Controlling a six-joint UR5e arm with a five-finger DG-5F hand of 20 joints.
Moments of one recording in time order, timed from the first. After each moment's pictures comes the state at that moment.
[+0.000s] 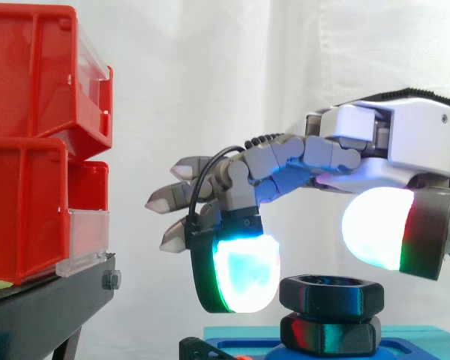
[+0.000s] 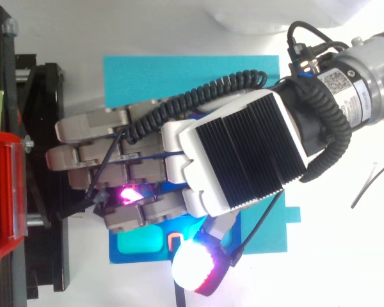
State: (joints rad) arm 0.00 -2.34 -1.10 -2.72 -2.06 -1.58
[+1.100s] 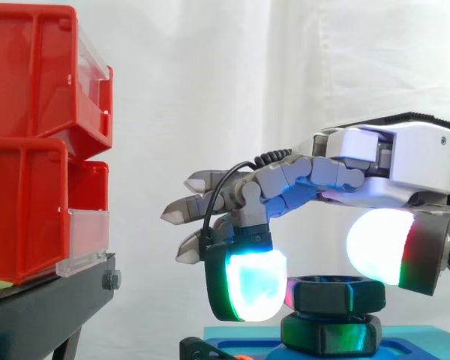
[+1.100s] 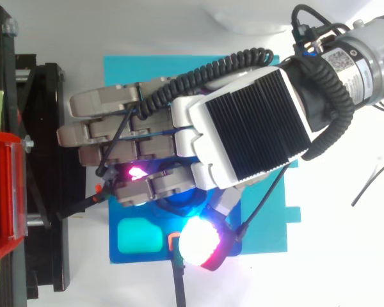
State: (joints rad) arm -0.03 -2.34 -1.14 -2.67 -2.09 -1.58
